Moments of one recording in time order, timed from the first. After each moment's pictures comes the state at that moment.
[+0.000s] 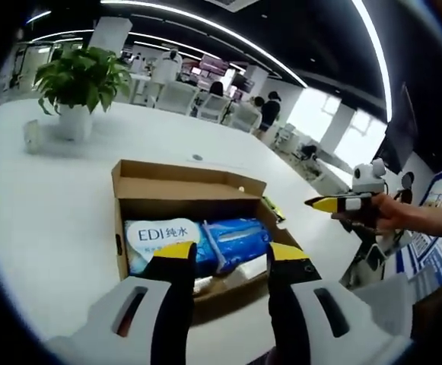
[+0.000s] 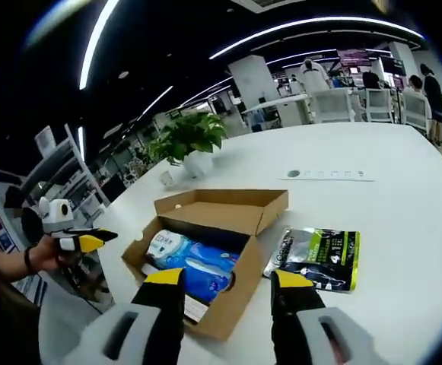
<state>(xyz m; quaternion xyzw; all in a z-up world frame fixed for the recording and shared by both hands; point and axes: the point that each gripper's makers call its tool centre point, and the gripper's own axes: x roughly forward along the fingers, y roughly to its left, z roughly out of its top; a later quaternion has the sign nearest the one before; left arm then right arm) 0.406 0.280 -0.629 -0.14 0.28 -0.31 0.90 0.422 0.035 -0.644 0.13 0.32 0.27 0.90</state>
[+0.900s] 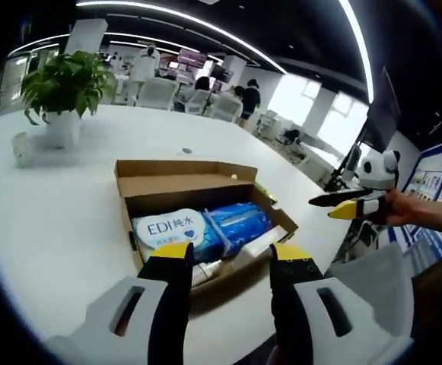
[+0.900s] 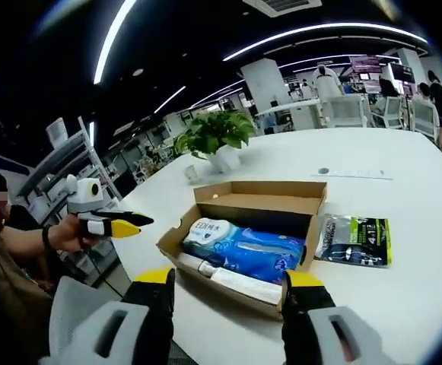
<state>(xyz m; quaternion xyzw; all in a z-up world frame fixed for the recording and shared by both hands) 0.391 0.301 -0.634 -0.09 0.30 -0.37 0.87 0.359 0.116 -0.637 0.11 0.31 0.31 0.89</state>
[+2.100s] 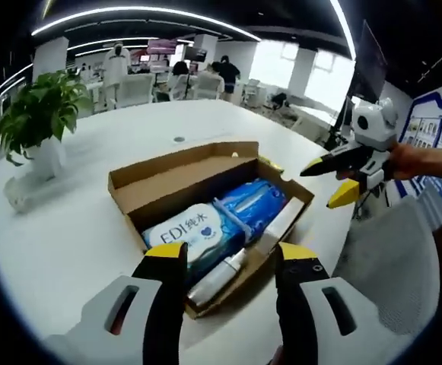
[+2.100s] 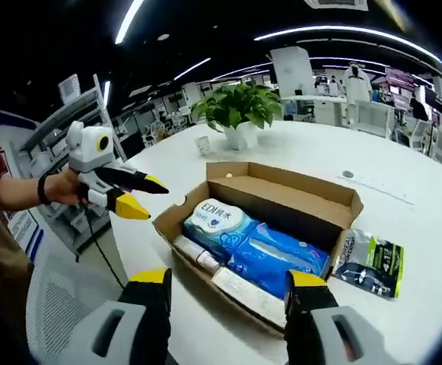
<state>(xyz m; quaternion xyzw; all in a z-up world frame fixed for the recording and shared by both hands) 0.424 0.298 -0.655 0.08 0.32 -0.41 0.85 0.393 0.155 -0.656 -0.05 0.34 0.36 0.87</state>
